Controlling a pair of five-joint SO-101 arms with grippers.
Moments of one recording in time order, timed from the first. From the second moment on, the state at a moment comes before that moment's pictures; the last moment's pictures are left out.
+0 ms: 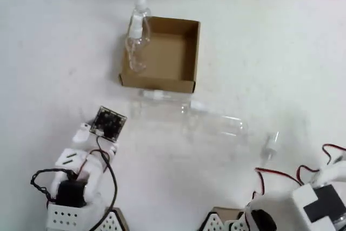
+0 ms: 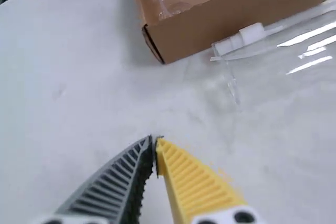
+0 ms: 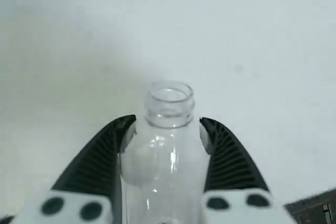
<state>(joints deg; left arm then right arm) 0.2 -104.0 95.6 55.2 -18.9 64.2 1.4 15.8 70.1 45.2</state>
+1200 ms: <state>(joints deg) 59.8 -26.0 41.4 39.1 11.6 76.2 7.5 14.8 47.6 52.2</state>
